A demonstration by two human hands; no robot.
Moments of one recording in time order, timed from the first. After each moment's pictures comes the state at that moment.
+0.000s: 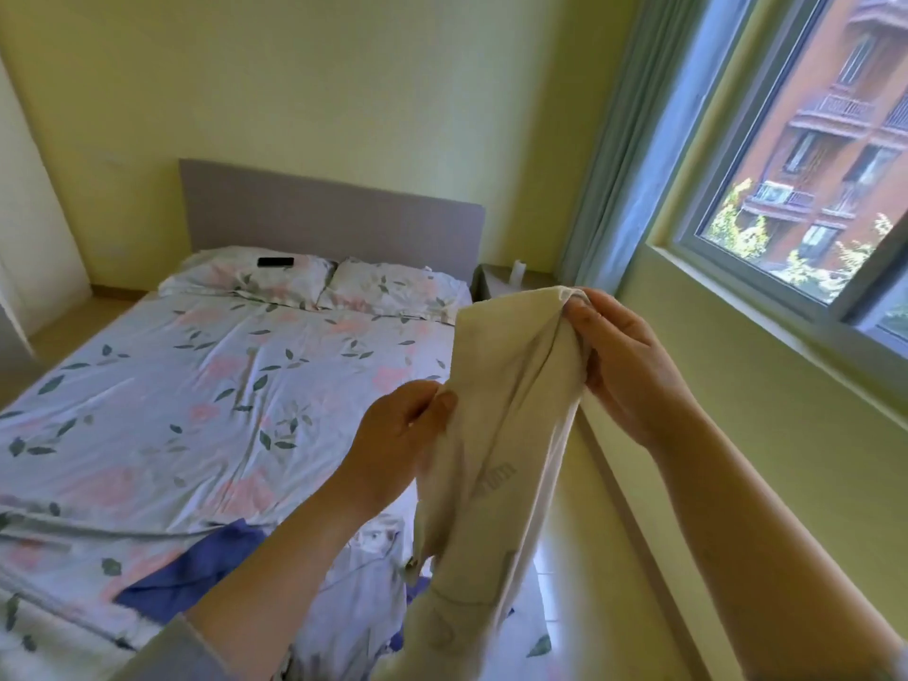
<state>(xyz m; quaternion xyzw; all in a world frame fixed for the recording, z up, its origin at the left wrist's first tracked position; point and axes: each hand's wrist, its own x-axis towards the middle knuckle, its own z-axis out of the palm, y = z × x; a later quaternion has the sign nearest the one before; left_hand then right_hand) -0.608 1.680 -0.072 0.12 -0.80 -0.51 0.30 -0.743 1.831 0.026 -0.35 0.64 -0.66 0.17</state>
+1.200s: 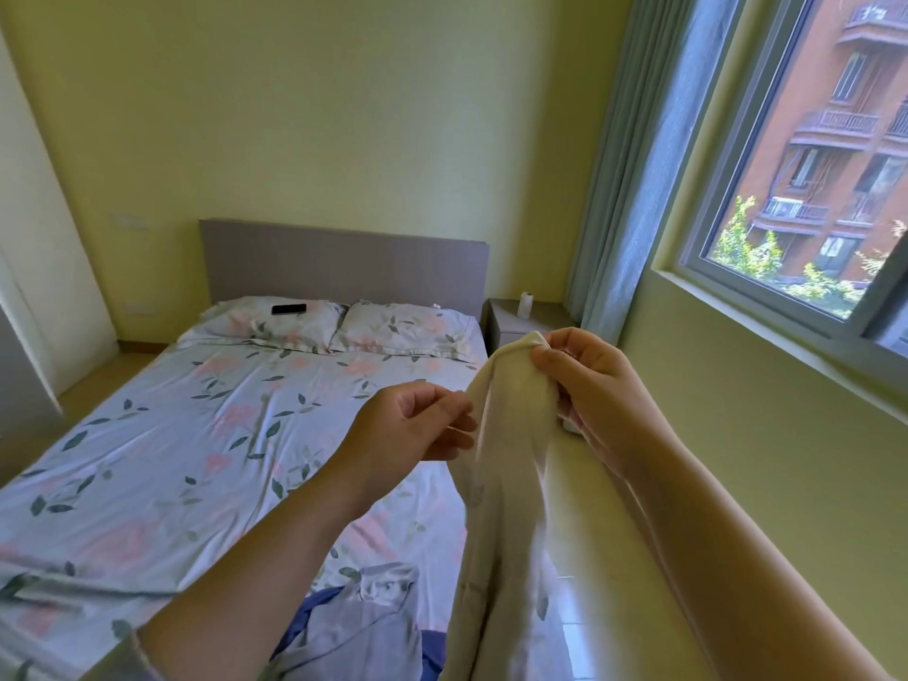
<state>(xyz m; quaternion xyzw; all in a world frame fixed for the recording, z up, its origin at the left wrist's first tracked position) -0.629 1.672 -0.025 0.13 -0.73 -0.63 0.23 -0.765 1.821 0.018 -0.31 0.65 -0.67 0.17</state>
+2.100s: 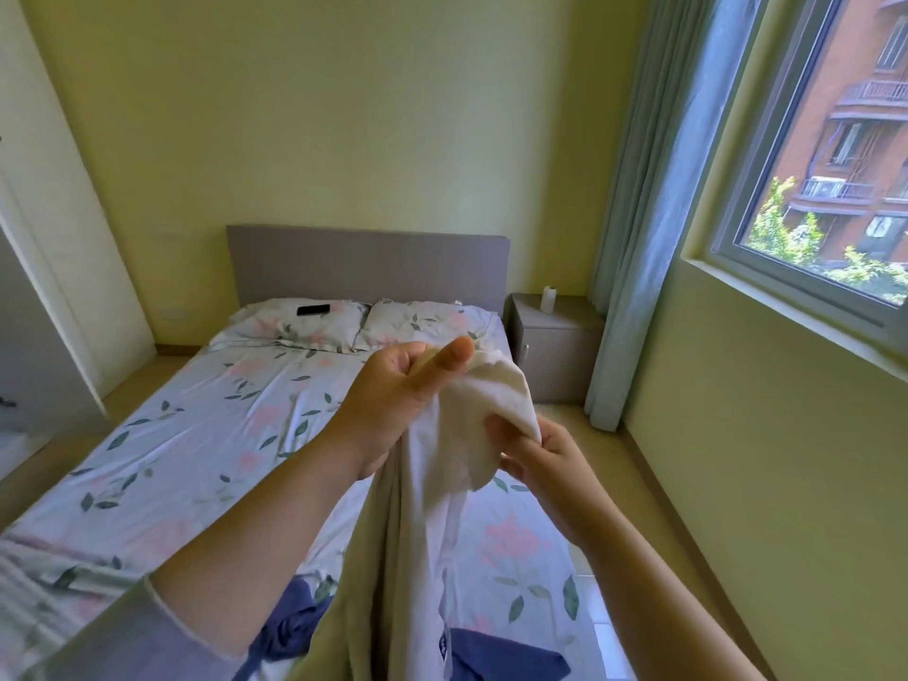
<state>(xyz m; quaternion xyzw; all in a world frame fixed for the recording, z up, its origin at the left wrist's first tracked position) -0.633 1.648 0.000 0.12 -0.71 -0.64 0.27 -0.747 1.792 -0.066 -0.35 0.62 -0.65 0.26</state>
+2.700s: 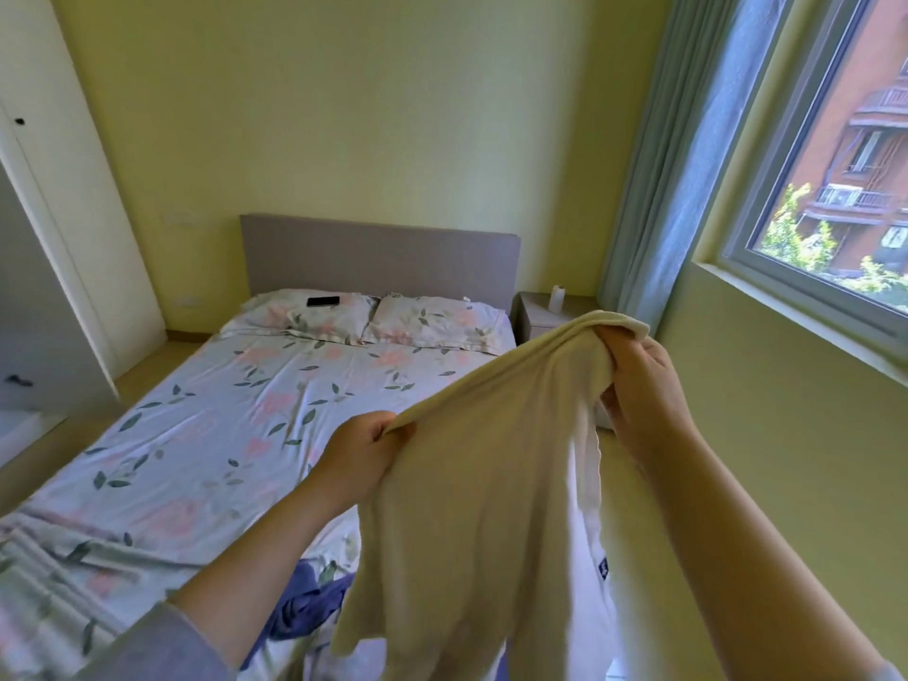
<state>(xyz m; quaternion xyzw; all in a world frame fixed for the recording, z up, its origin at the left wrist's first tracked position) -0.601 1.616 -0.082 0.23 -0.83 -0.45 0.24 -0.779 1.807 0.003 -0.27 0.58 -0.76 0.11</state>
